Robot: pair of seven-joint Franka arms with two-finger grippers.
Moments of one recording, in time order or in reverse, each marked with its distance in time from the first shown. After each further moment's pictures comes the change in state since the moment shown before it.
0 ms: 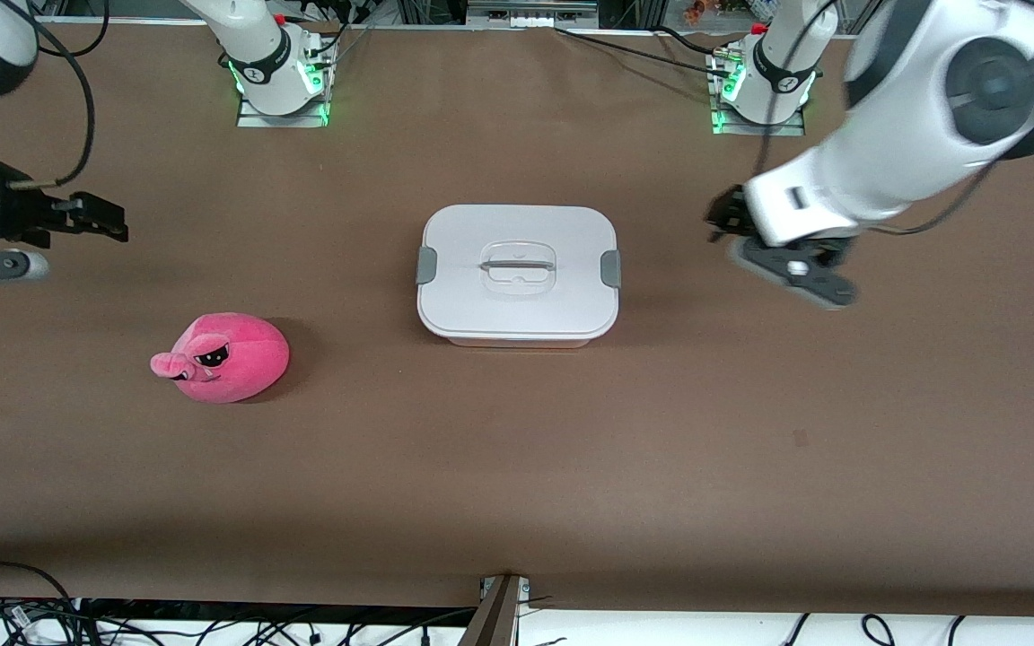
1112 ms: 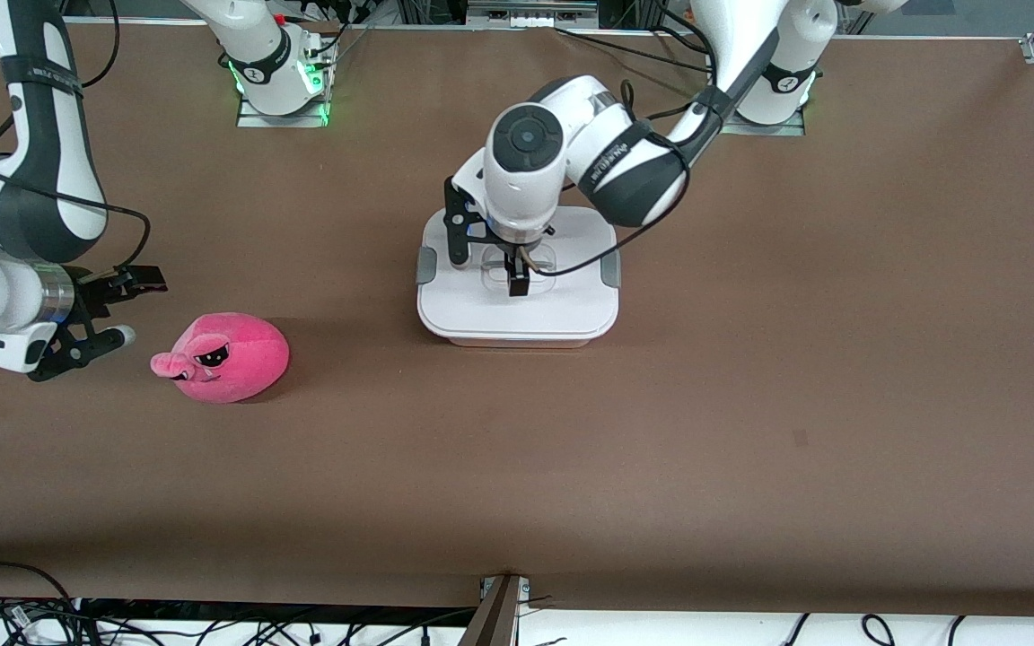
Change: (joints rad) left arm -0.410 0.371 -0.013 0.139 0.198 0.294 0.552; right arm -0.062 0.220 -0.010 -0.068 -0.001 0.151 -0.410
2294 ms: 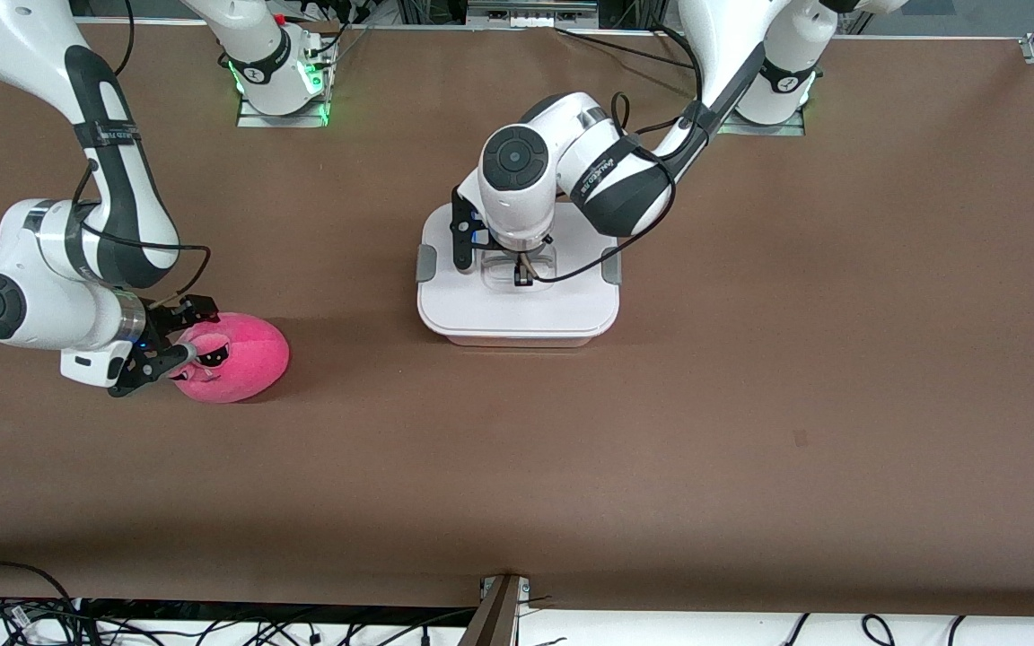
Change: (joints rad) left arm 0.001 0.017 0.000 -0.024 0.005 -0.050 0.076; right arm 0.002 0.066 0.017 -0.197 0.076 0.375 -0.075
